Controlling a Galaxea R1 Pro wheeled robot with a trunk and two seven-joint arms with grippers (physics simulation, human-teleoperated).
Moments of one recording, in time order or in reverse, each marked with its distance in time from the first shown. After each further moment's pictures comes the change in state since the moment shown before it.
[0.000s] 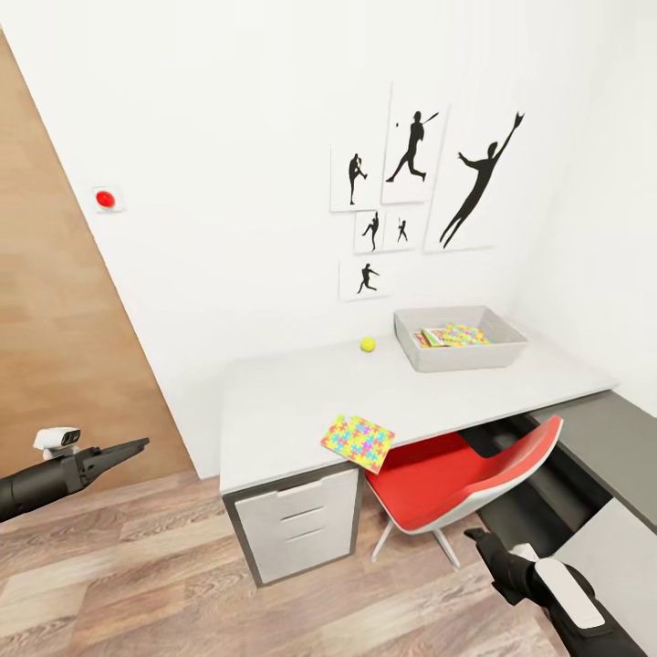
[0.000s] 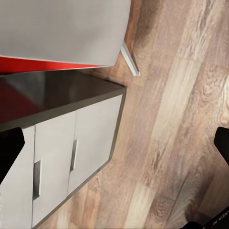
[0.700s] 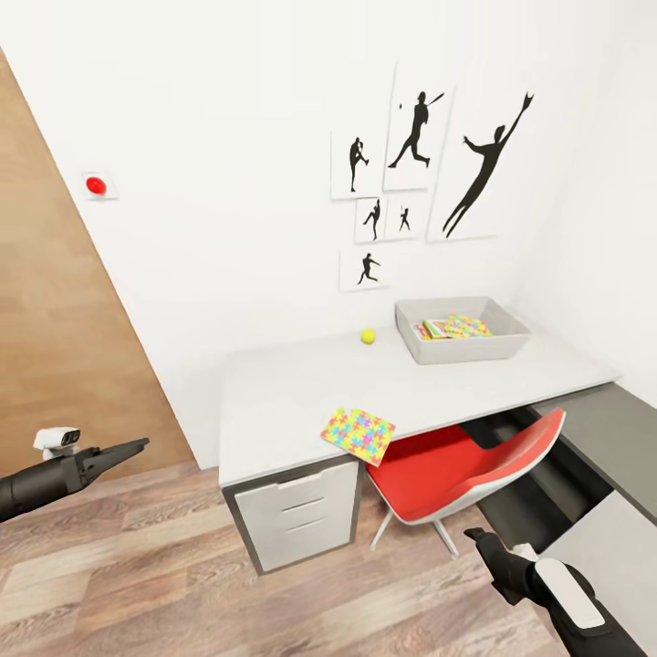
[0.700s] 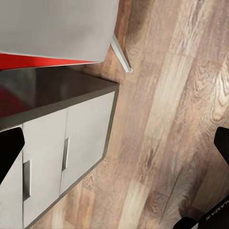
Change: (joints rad) left arm 0.000 0.000 0.001 0.000 0.000 0.000 0.000; right arm 0.000 0.000 0.001 -0.001 -0.001 0.001 0.000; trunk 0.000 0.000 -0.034
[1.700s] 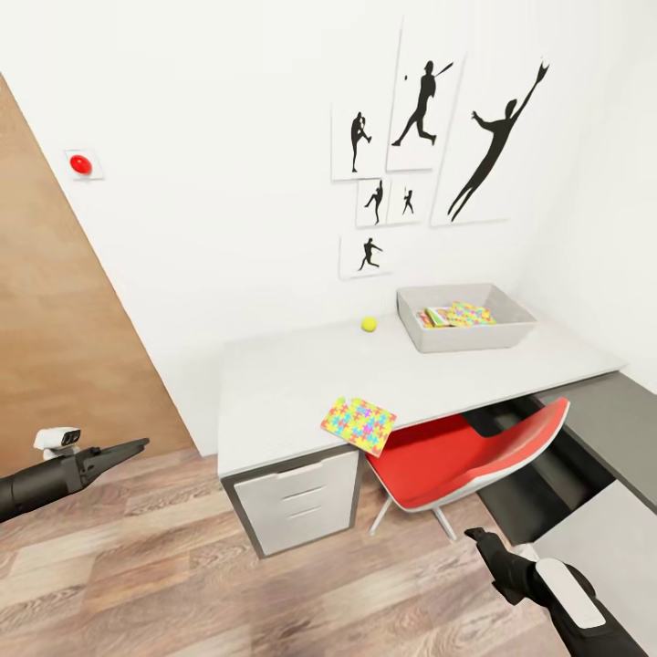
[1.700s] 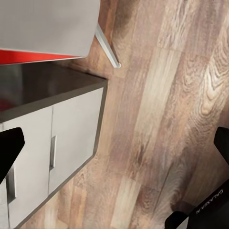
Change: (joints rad) left arm 0.000 0.000 -0.001 0.000 0.000 0.000 0.000; right arm 0.000 -0.002 0.000 0.000 -0.001 0.001 0.000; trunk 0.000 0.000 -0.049
